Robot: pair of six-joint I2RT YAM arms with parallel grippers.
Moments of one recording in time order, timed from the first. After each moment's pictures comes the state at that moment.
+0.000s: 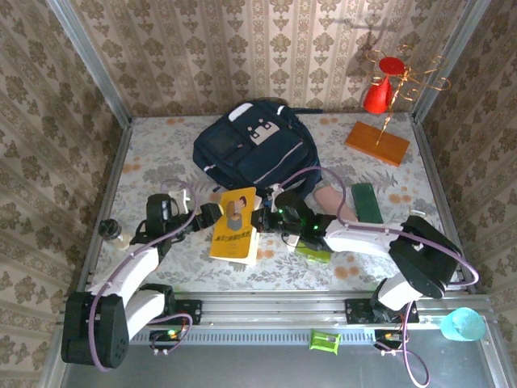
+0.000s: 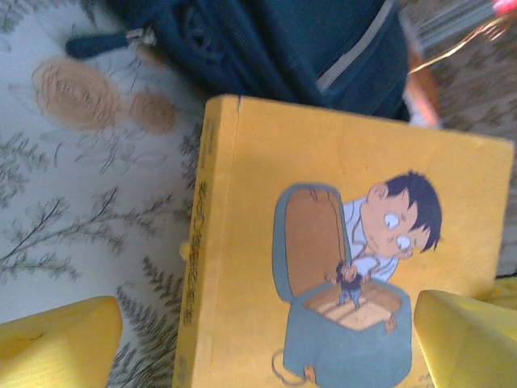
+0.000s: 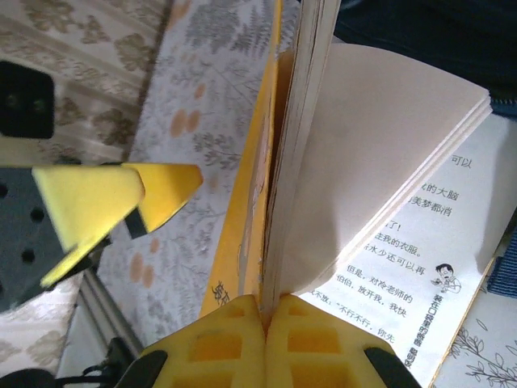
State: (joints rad) left arm -0.15 1.00 0.36 0.04 0.66 -0.58; right arm 0.85 1.52 0.76 0.26 -0.14 0.87
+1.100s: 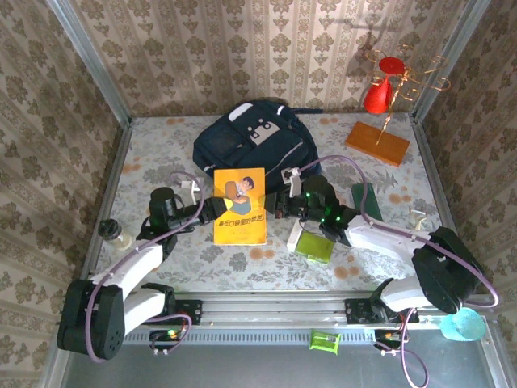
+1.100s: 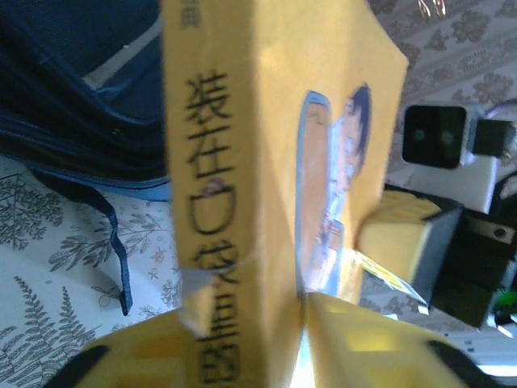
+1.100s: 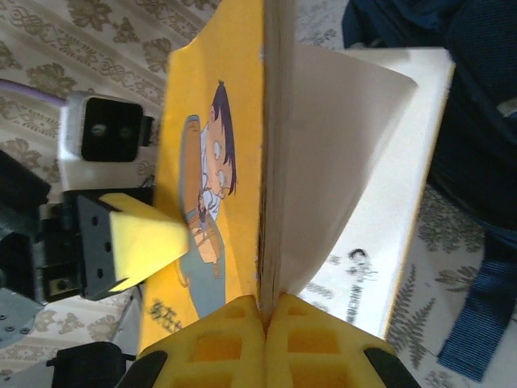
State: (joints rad) left arm -0.27 1.06 0.38 0.37 0.89 -0.83; right arm 0.66 1.38 0.71 0.33 -0.37 0.75
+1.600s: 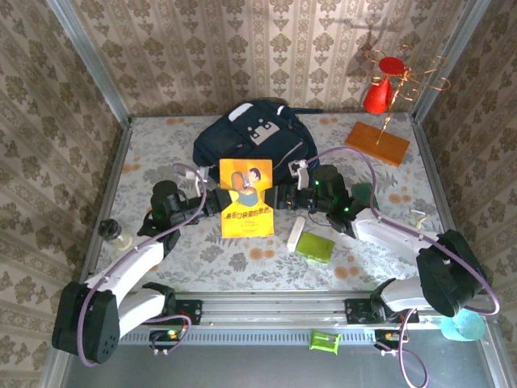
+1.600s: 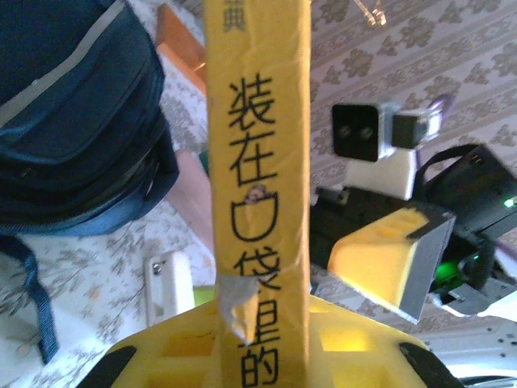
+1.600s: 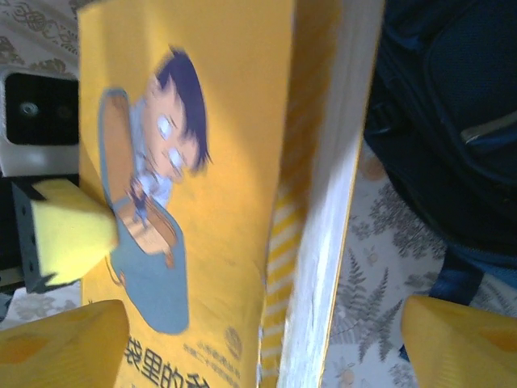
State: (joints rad) left arm -0.35 1.04 0.48 0.40 0.85 -0.92; right arm 0.57 1.36 0.76 0.23 -0.50 0.68
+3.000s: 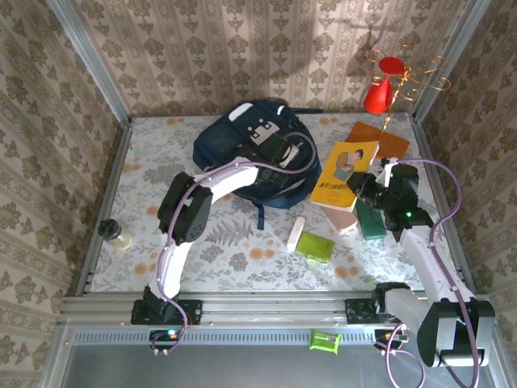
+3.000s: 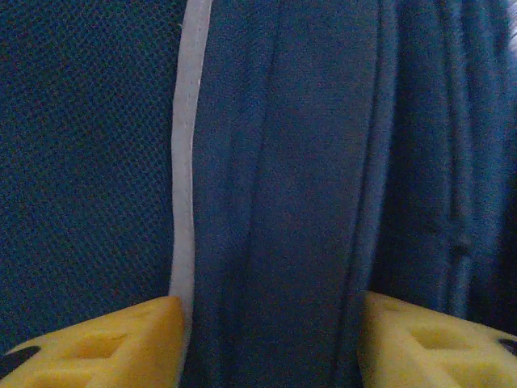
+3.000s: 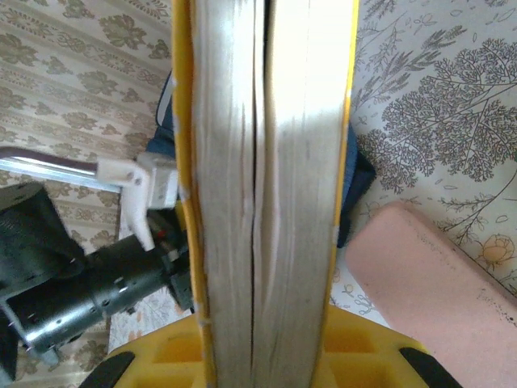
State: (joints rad) left arm -0.75 2.19 1.72 -0.47 -0.07 0.02; right arm -0.05 1.00 0.66 -0.17 -0.44 0.75
